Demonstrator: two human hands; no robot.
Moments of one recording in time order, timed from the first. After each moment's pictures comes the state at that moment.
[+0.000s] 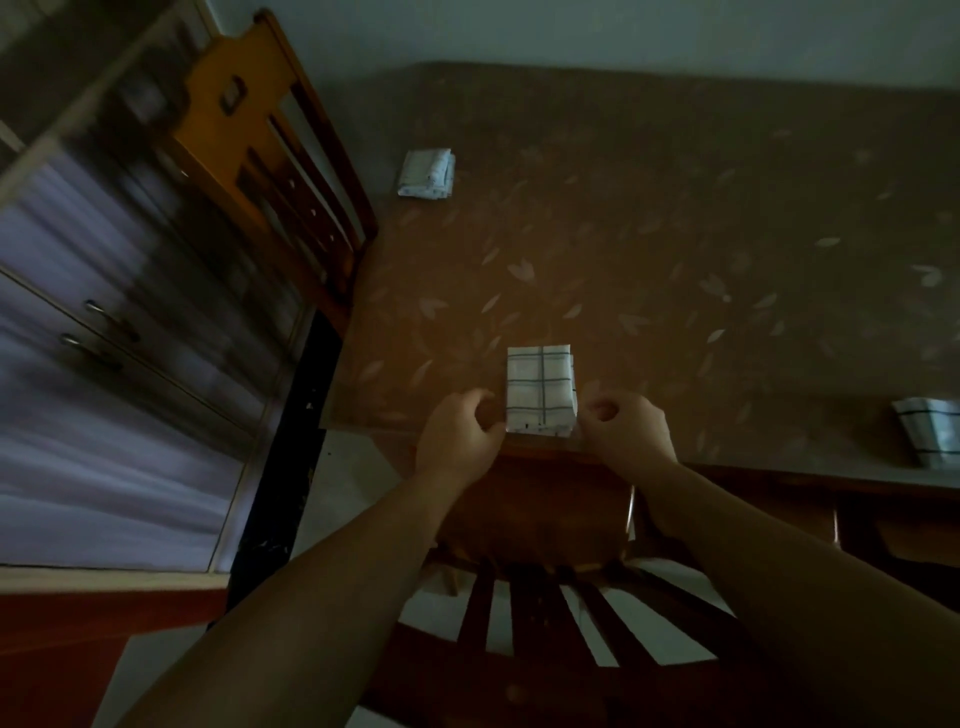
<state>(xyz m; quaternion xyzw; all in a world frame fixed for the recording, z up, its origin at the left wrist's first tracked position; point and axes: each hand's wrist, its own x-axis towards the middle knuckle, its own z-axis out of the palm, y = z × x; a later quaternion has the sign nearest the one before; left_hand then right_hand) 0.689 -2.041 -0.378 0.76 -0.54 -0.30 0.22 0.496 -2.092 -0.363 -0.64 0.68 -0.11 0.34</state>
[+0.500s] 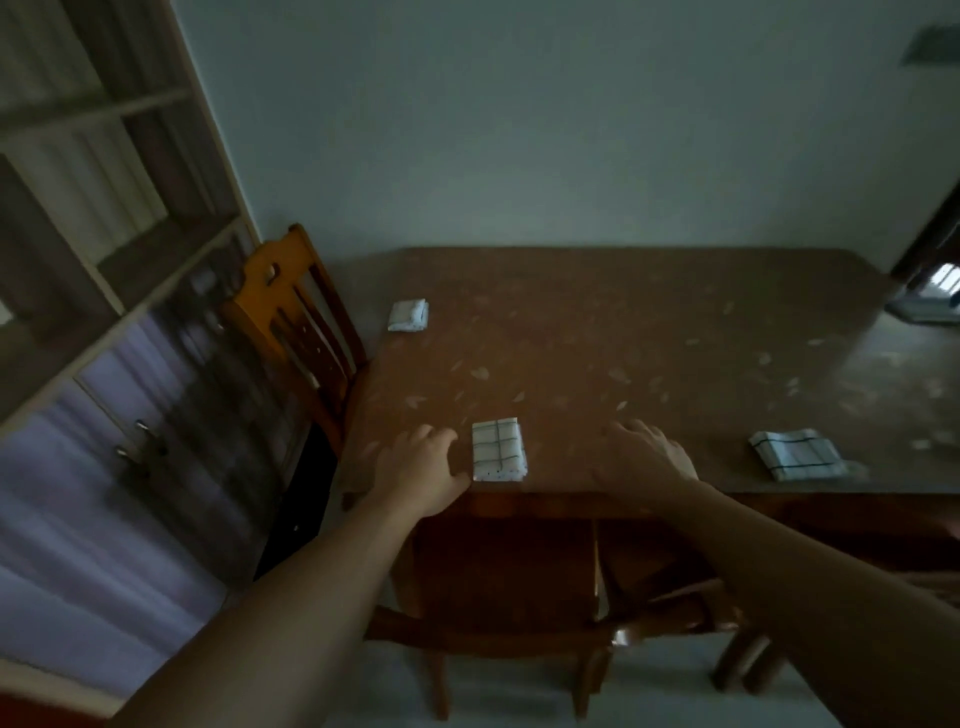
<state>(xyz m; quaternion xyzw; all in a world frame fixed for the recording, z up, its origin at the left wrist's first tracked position) 0.683 -1.960 -0.244 0.73 -0.67 -0.13 0.04 0.425 -1.997 -0.222 -0.74 0.66 0.01 0.12</state>
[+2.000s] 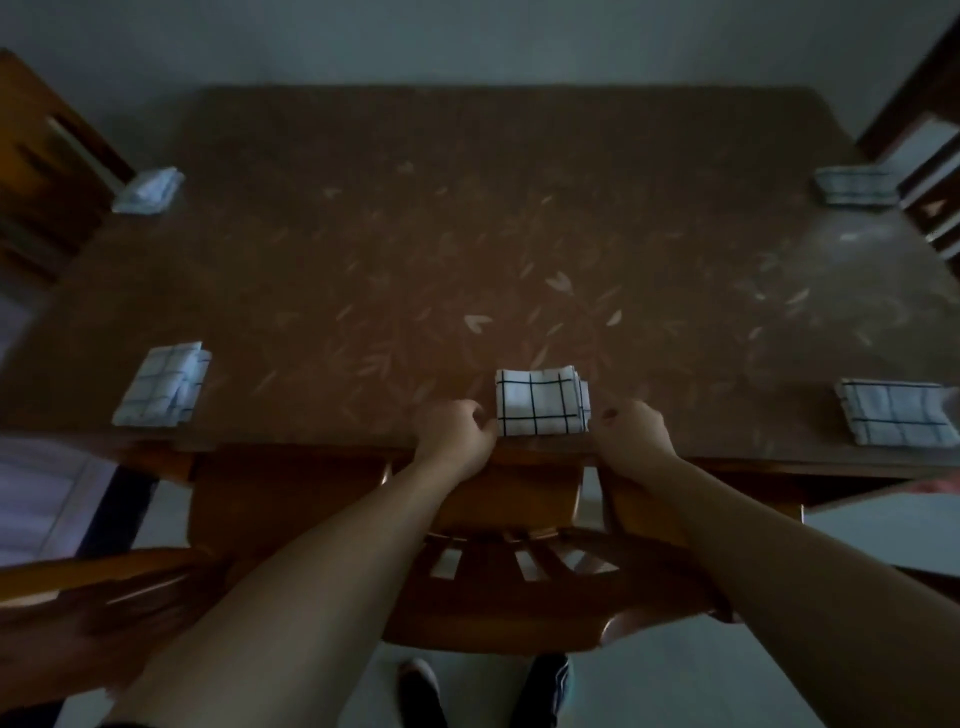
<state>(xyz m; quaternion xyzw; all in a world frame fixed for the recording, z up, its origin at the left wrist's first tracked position) 0.200 -2.132 -0.358 0.77 -0.53 -0.35 0.11 -0.003 -2.170 -0.351 -0.60 0.72 -0.06 0.35</state>
